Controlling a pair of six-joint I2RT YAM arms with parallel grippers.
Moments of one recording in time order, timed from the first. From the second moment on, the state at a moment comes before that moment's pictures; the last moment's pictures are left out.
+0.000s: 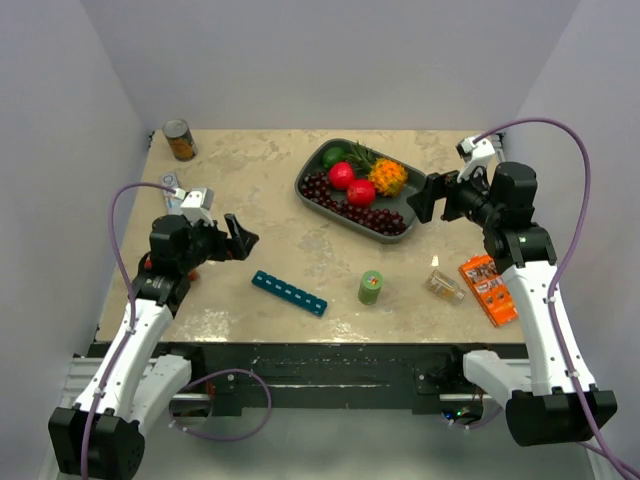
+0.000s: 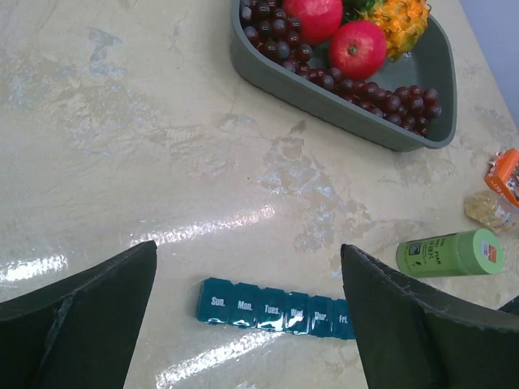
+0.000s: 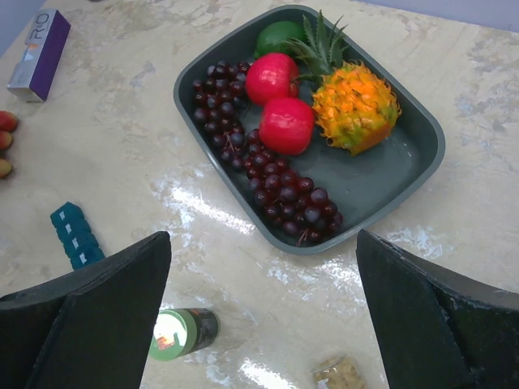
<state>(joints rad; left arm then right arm) -0.13 0.81 0.63 -0.22 0.33 -0.31 0.06 1.02 1.13 -0.49 -0.41 0.03</state>
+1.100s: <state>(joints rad) -0.13 0.43 0.71 -0.47 0.03 -0.42 1.06 1.60 1.17 -0.41 -0.22 -0.39</state>
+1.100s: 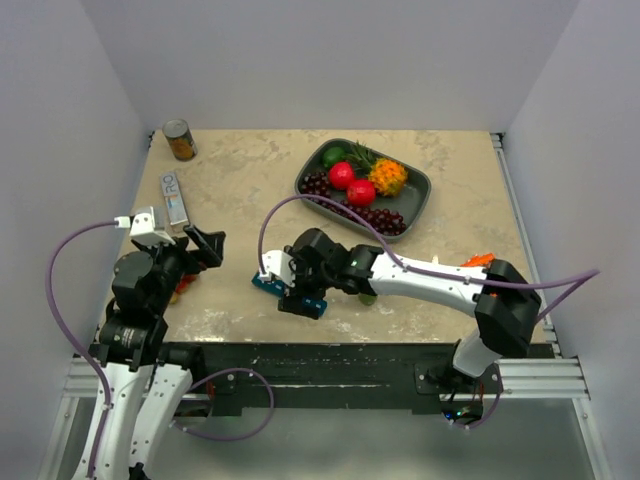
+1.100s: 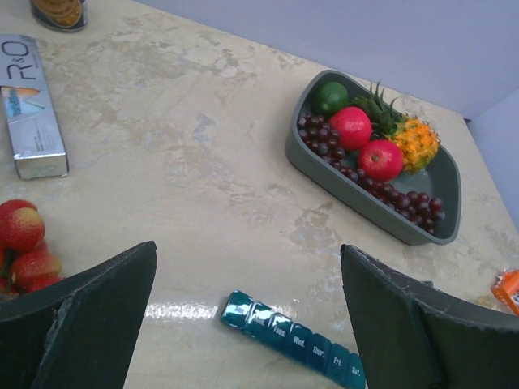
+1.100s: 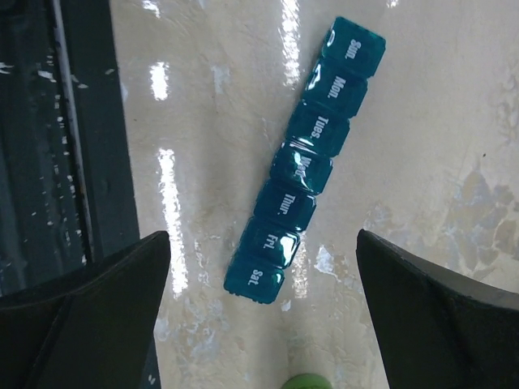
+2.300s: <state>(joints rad) -0.13 0.36 0.24 -0.35 0.19 -1.05 1.01 1.83 1.13 -0.33 -0.08 -0.25</state>
